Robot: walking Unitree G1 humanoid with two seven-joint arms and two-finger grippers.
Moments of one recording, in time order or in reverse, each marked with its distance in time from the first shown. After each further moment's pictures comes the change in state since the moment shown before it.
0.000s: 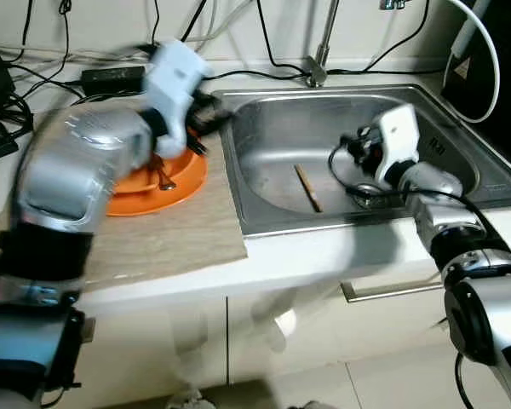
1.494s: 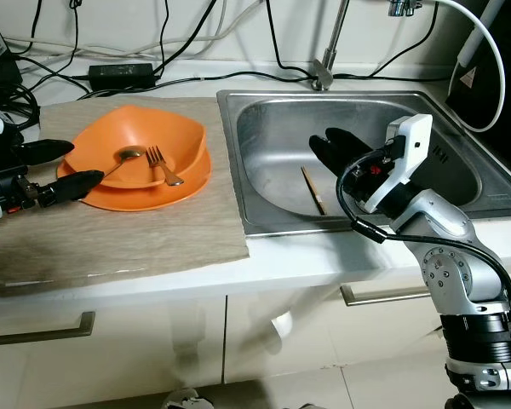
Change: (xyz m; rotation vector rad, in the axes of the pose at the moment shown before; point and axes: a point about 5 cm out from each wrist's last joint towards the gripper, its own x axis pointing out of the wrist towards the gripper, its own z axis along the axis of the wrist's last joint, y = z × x) left arm -0.125 0.071 -0.089 -0.090 0.027 -0.185; right arm -0.060 0.074 0.023 0.264 -0.115 0.304
